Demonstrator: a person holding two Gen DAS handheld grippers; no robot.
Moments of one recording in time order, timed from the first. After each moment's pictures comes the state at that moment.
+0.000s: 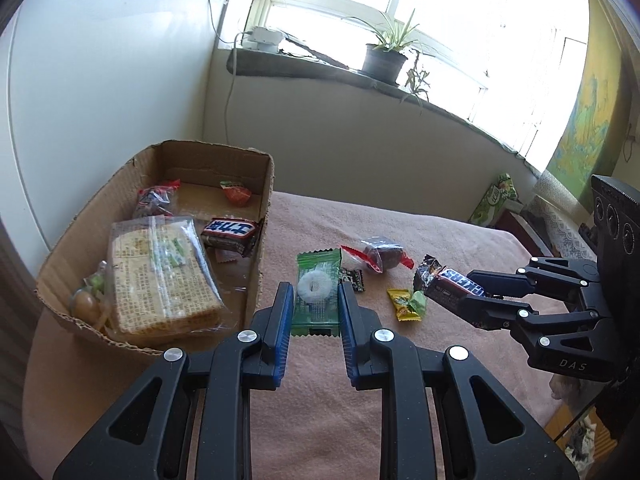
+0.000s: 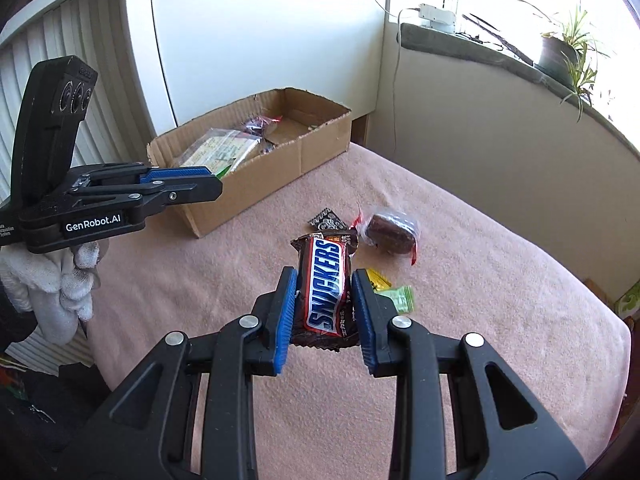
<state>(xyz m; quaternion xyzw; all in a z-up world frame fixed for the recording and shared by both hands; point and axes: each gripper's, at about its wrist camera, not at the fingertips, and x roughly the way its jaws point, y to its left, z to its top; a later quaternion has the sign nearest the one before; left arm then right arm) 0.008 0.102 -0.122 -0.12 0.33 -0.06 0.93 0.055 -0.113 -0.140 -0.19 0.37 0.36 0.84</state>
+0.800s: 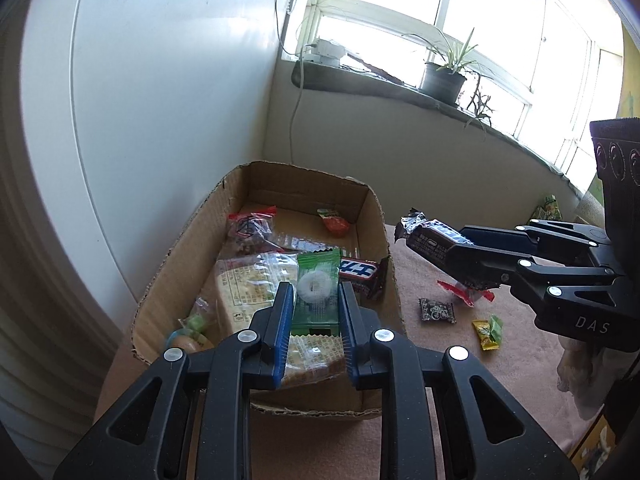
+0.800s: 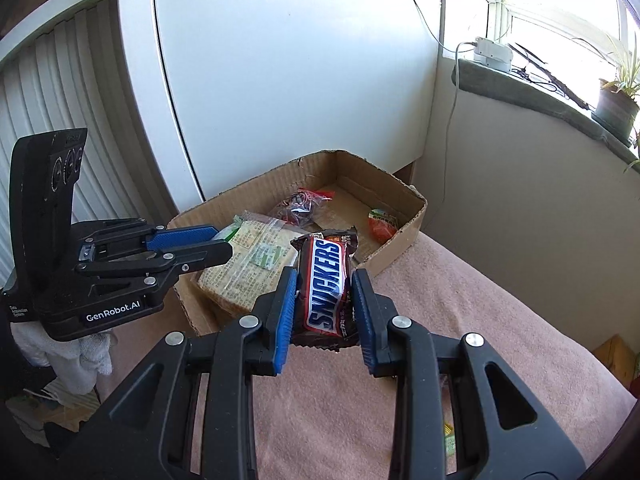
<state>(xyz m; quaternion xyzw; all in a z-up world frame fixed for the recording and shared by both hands) 0.022 0.176 -0.125 -0.12 0.33 0.02 0.94 0.101 0.005 -0.126 -0.17 0.34 0.42 0.82</state>
